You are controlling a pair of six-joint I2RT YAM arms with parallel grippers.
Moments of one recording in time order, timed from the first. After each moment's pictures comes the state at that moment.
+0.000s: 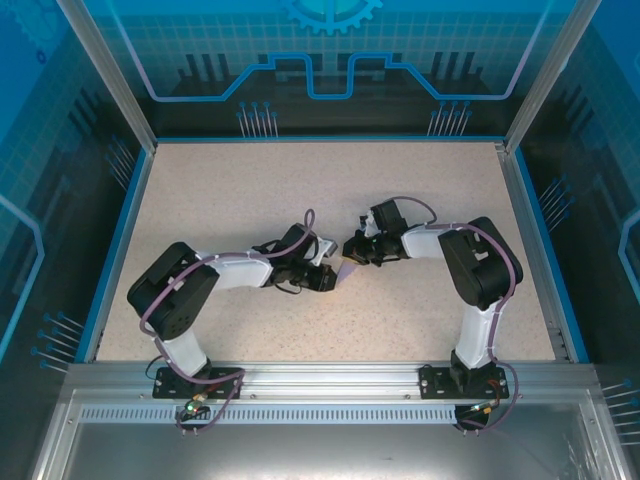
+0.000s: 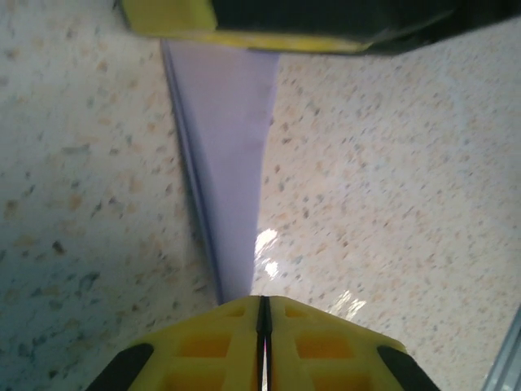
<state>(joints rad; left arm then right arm) -0.65 1.73 0.84 -0.05 0.46 -0.43 0.42 1.91 0.96 -0.03 -0.56 0.77</state>
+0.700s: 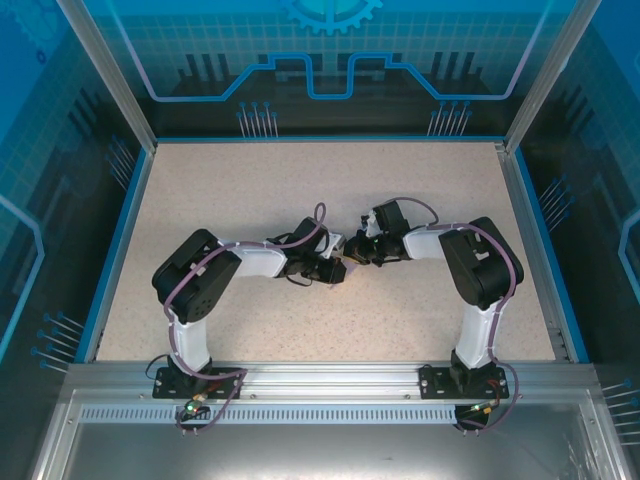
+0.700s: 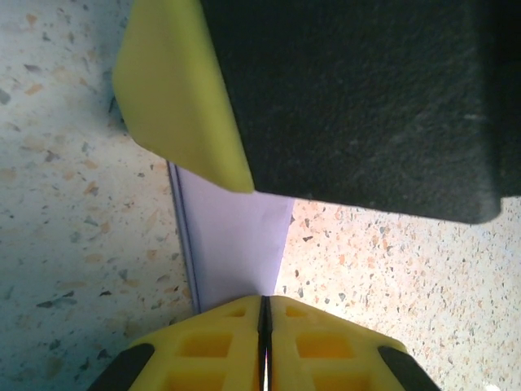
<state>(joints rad) -0.64 1.90 0.96 -0.01 0.45 -0.44 0.41 1.91 0.94 0.01 -0.58 0.78</state>
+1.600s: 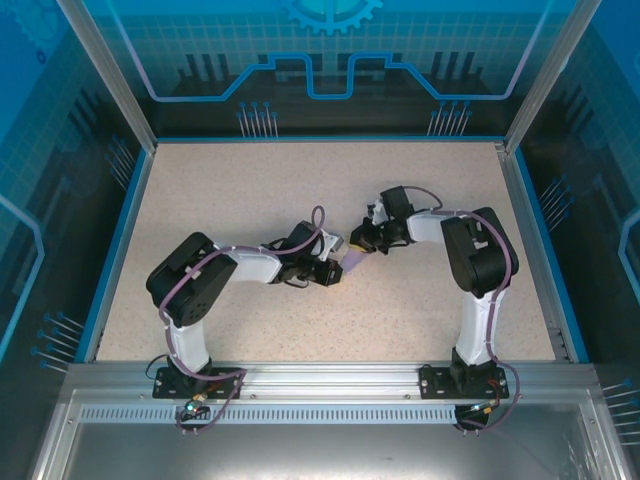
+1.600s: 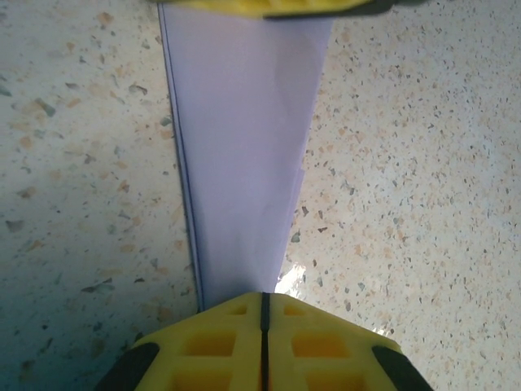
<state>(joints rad) -0.64 1.86 0.87 0.08 0.42 -0.38 0.31 2.01 1.12 -0.17 -0.63 0.70</state>
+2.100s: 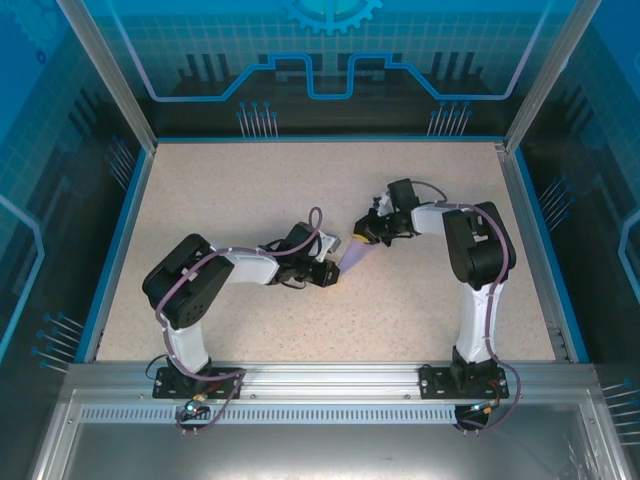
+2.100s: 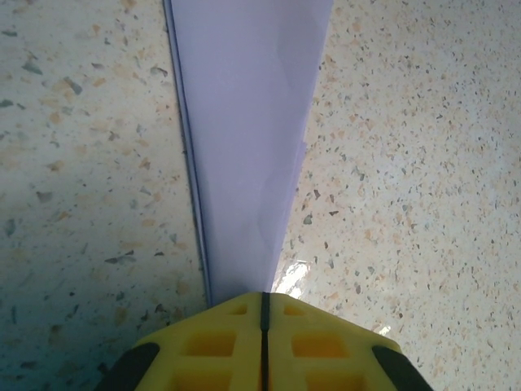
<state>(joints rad) -0.64 1.83 0.85 0.08 0.41 -0.37 0.25 2.08 1.20 -0.18 -0.69 0.73</state>
